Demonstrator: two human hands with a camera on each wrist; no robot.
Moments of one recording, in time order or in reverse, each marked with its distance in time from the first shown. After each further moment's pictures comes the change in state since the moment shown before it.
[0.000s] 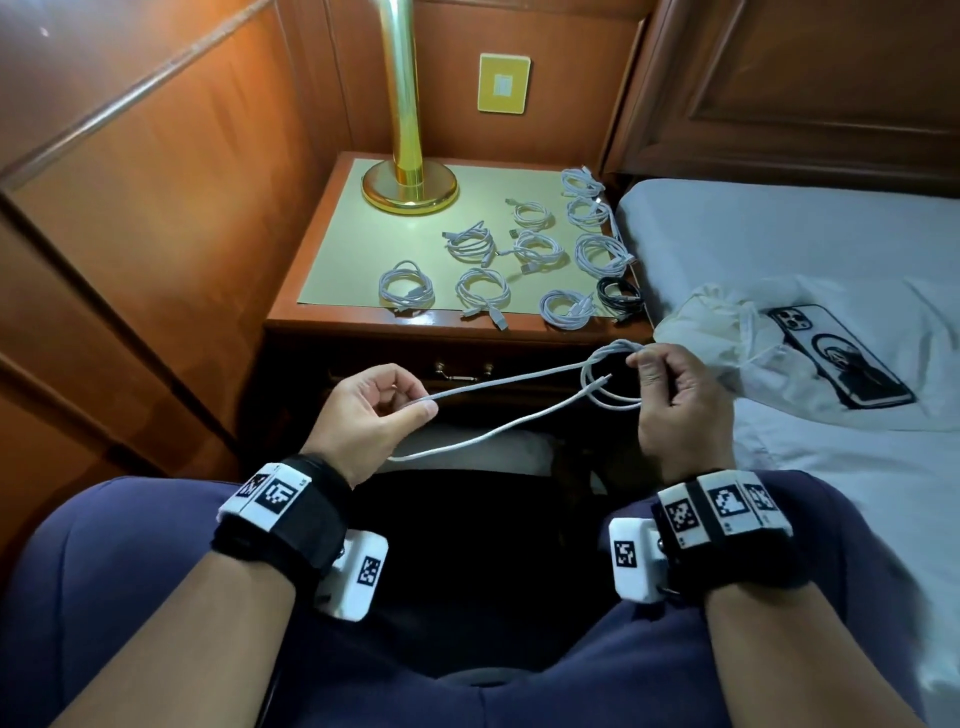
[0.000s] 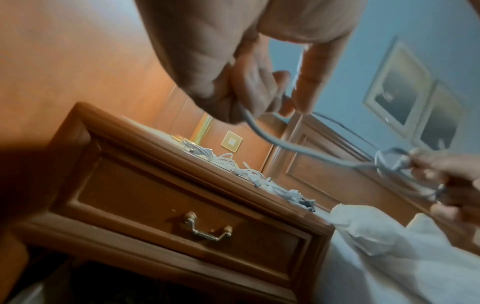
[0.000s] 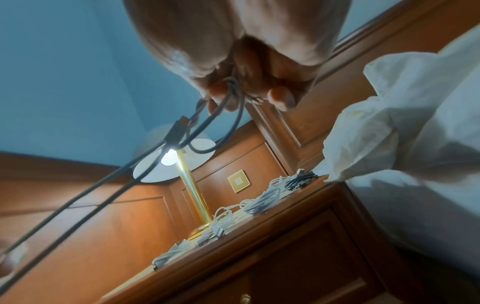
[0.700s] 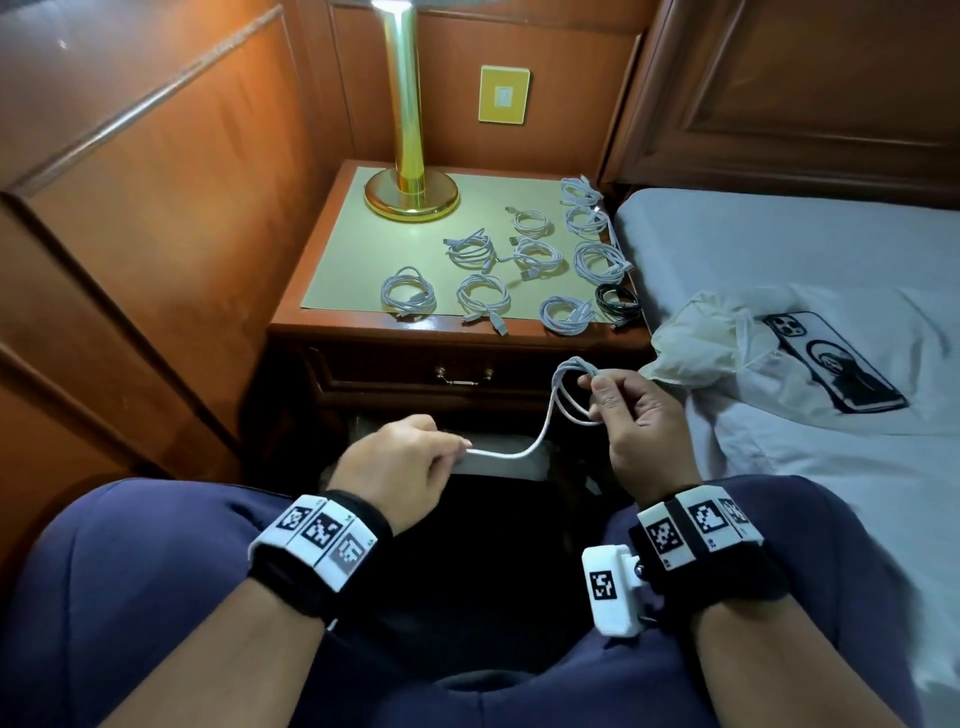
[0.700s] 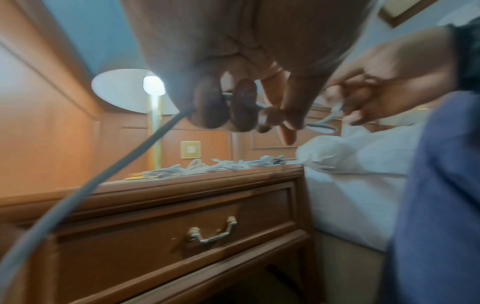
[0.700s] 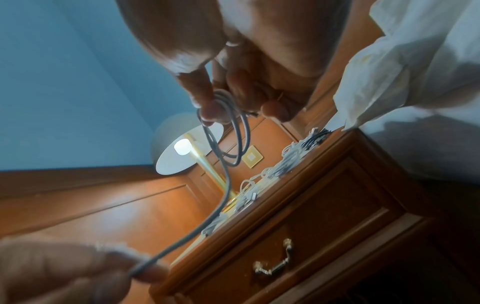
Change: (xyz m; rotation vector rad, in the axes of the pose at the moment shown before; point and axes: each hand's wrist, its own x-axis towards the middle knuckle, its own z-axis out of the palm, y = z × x) left_hand -0.028 -0.014 0.019 0.801 -0.121 0.377; right_hand -0.022 -0.020 0.015 0.397 -0.202 0.193
